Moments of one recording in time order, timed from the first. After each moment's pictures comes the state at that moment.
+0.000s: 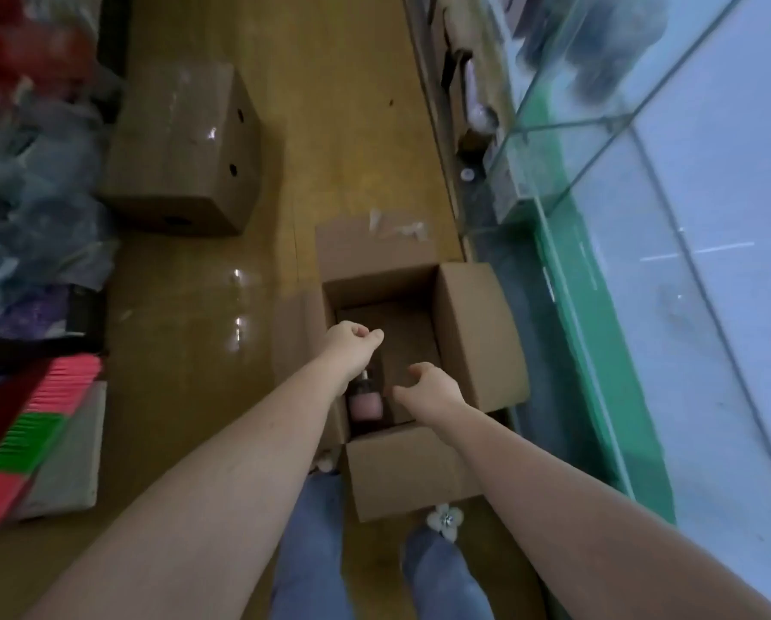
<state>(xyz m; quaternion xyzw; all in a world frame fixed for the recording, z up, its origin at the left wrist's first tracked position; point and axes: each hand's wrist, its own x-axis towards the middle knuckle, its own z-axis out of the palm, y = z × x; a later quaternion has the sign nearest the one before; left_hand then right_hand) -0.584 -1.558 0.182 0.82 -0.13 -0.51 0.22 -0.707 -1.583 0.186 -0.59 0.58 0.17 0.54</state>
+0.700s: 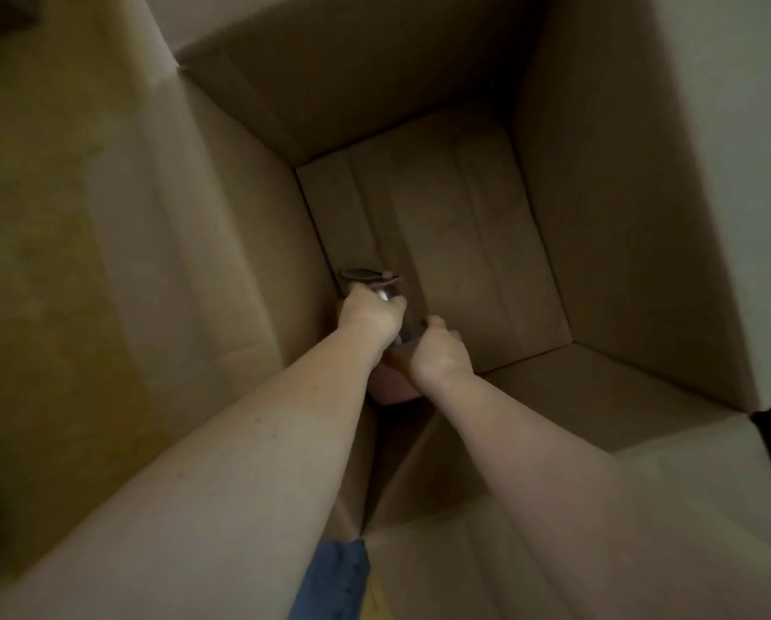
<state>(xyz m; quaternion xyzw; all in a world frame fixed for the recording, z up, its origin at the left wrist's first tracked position) -0.564 -1.576 -0.288 0.84 -0.07 -0.53 0.06 -0.646 -1.574 -0.284 -0.44 0.64 0.27 0.57</state>
